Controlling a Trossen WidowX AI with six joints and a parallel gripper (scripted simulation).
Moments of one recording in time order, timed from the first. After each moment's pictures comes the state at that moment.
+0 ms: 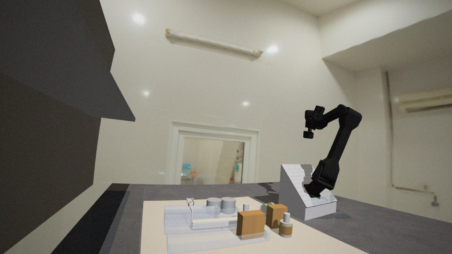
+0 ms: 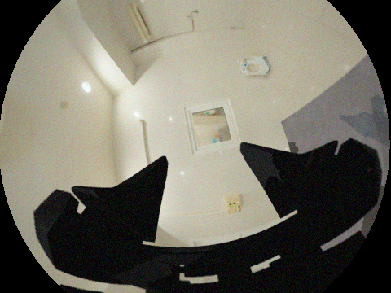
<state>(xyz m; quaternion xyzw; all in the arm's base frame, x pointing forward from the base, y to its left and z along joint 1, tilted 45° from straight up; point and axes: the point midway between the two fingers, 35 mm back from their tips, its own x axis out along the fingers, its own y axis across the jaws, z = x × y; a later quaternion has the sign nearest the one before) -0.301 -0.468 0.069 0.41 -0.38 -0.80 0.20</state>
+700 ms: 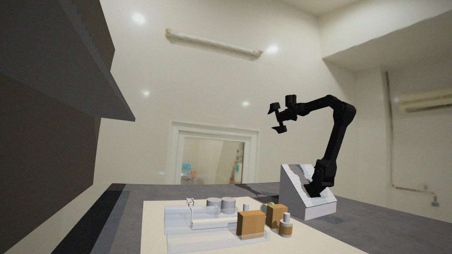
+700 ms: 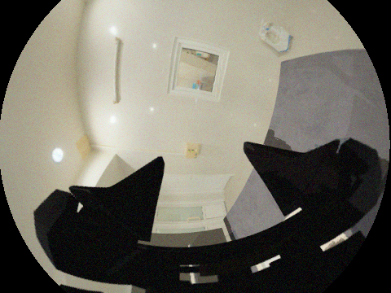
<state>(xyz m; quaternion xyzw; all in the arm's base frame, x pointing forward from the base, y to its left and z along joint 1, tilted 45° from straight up) -0.023 -0.491 0.041 0.61 -0.13 -0.70 0.35</state>
